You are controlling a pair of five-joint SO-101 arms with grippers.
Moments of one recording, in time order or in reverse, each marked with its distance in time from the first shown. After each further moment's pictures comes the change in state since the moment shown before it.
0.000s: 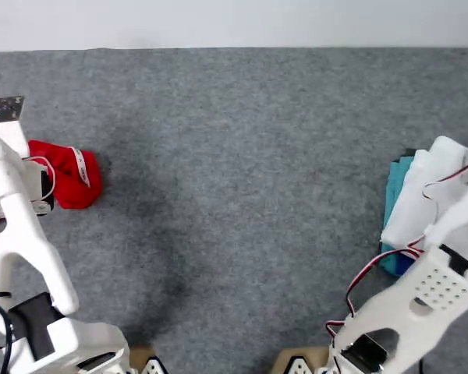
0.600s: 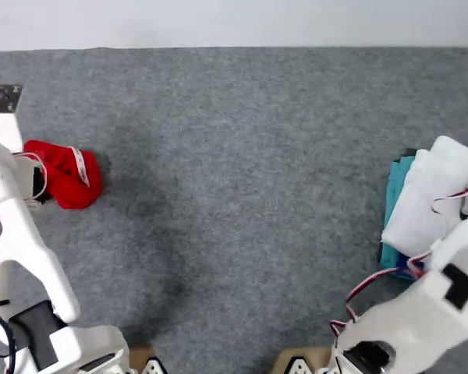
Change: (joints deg) left arm -0.8 -2.9 -4.1 0.7 -7.8; right arm 3.3 -17.4 22.4 5.1 -0.1
